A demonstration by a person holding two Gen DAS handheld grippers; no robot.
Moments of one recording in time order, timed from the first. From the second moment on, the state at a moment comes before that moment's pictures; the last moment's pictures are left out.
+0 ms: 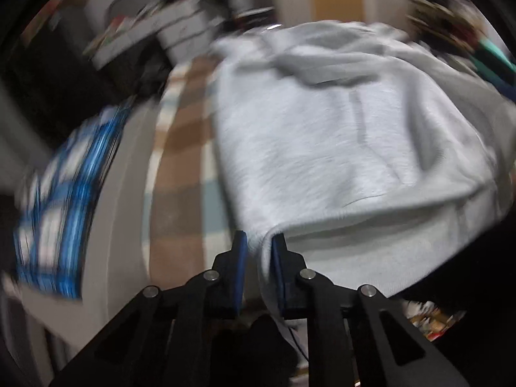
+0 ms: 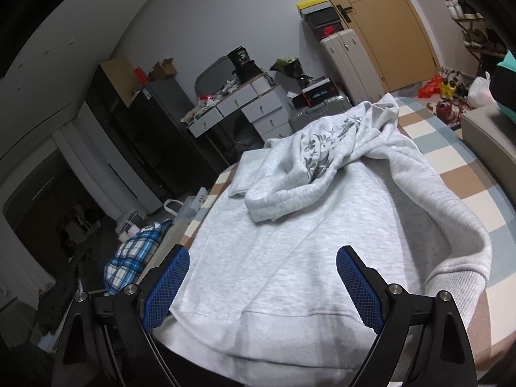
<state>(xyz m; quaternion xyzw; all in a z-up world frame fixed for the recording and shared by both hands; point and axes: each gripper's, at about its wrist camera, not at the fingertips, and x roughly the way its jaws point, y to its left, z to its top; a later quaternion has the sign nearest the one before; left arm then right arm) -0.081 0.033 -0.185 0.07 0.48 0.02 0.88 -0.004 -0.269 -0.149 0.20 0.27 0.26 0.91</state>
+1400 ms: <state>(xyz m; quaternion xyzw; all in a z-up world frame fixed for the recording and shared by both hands) -0.051 -0.063 -0.199 0.17 0.45 -0.06 0.87 -0.003 -0.297 -0.179 -0.19 0.38 0.10 0.90</state>
